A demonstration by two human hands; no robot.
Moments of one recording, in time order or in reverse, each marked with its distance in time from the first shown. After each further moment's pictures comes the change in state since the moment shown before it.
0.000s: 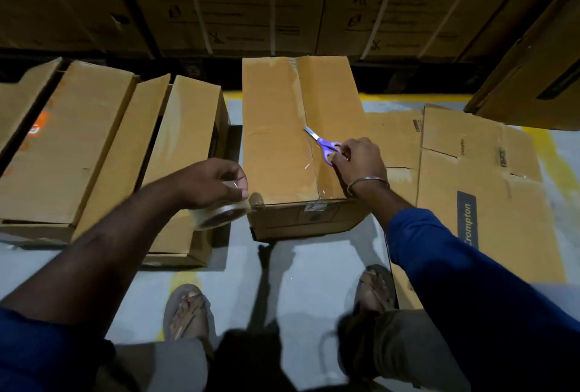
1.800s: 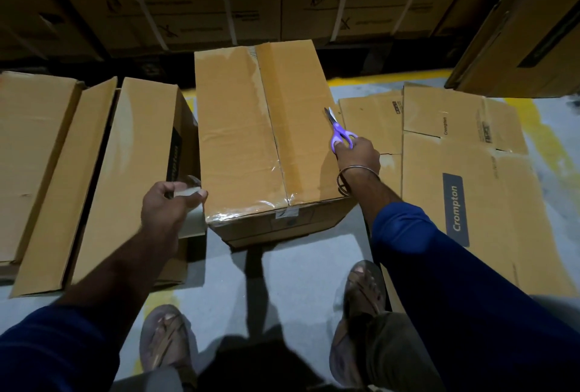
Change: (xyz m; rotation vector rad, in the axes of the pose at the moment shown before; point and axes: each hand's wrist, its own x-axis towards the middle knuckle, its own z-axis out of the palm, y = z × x) left_hand 0.072 -0.056 0.078 -0.749 0.696 -0.454; right_hand 0.037 0.062 0.022 0.454 0.030 0.528
